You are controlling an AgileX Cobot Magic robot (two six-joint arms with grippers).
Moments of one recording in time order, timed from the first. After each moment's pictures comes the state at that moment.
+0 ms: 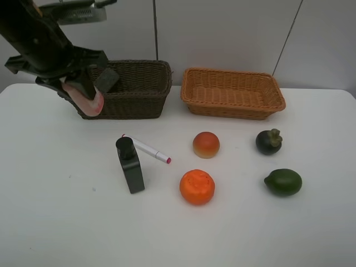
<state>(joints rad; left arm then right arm) -0.34 1.61 -1.25 -0.11 0.86 -0.18 0.05 -0.01 -0.51 -0.02 1.07 0.06</state>
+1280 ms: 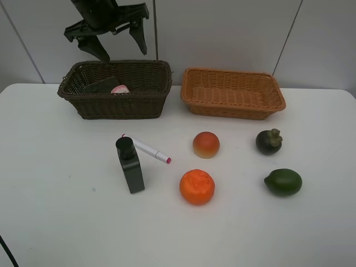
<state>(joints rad) -0.34 2.01 -1.87 -0.19 1.13 -0.33 0.05 -0.01 -0.51 -0.02 1.07 0.06</state>
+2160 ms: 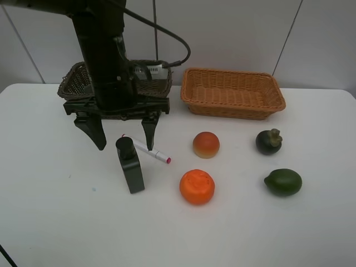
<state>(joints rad) -0.62 1.88 -1.40 -0.16 1.20 -0.52 0.05 -0.01 -0.51 -0.02 1.07 0.06</state>
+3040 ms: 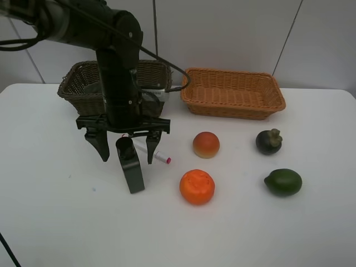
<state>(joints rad) -0.62 2.03 -1.40 -0.12 1.12 -0.54 0.05 -0.01 -0.51 -0.02 1.07 0.06</state>
